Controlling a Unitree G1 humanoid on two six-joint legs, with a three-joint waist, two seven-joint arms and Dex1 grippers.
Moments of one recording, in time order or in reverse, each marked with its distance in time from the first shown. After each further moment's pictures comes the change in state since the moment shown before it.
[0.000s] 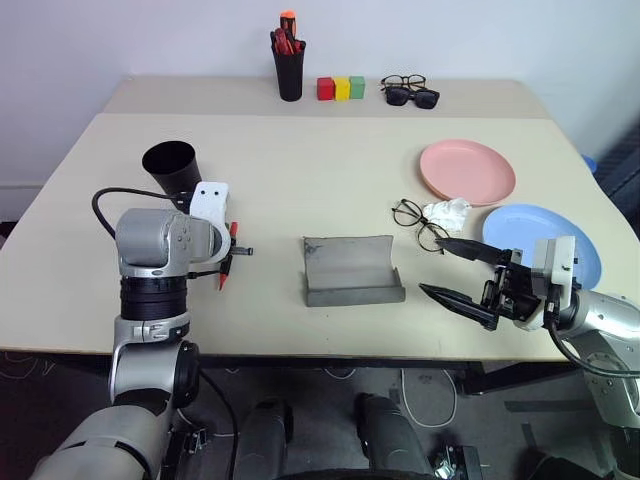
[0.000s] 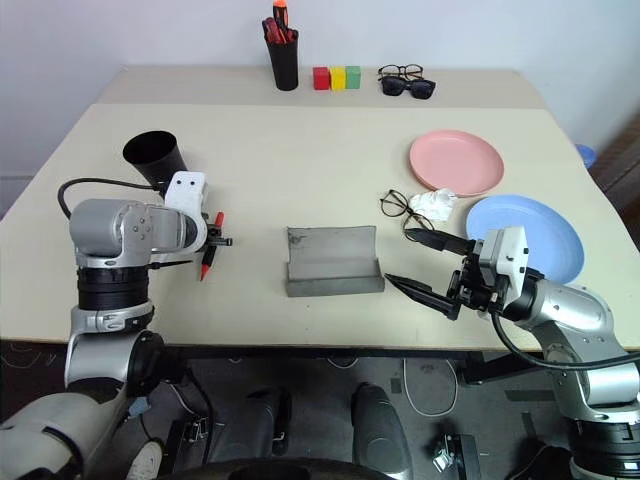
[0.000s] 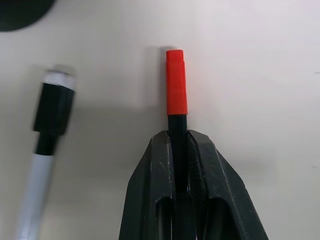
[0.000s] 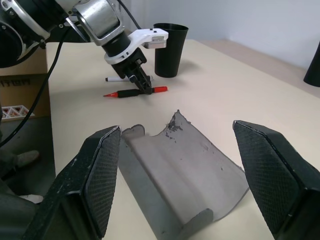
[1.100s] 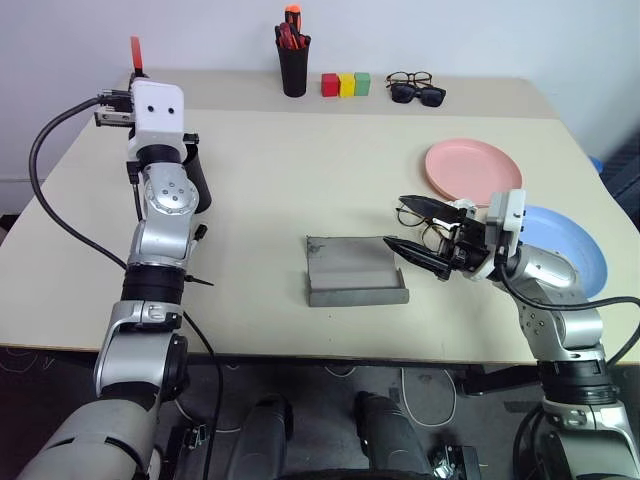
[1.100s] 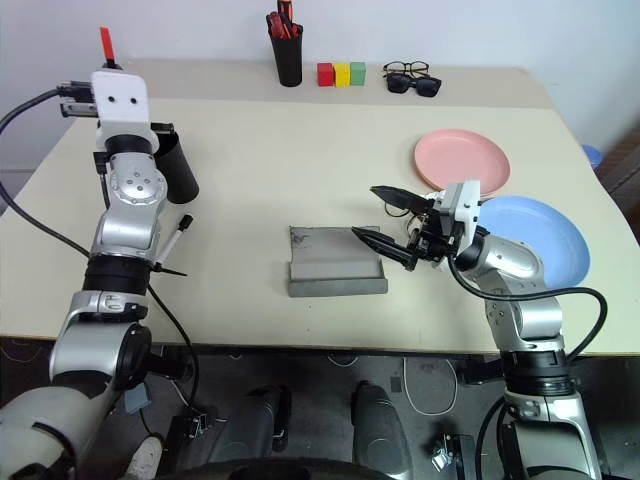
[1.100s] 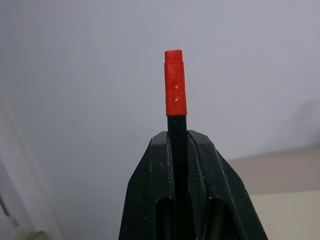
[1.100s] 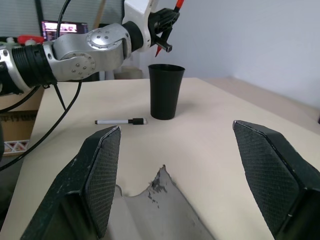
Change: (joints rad) left arm -0.089 0.113 -0.095 0.579 0.535 -1.679 0.398; right arm -0.312 0.172 0.139 0.232 -0.065 -0.032 -0.005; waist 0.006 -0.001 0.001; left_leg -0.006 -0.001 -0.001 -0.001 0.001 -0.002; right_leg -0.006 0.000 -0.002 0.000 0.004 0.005
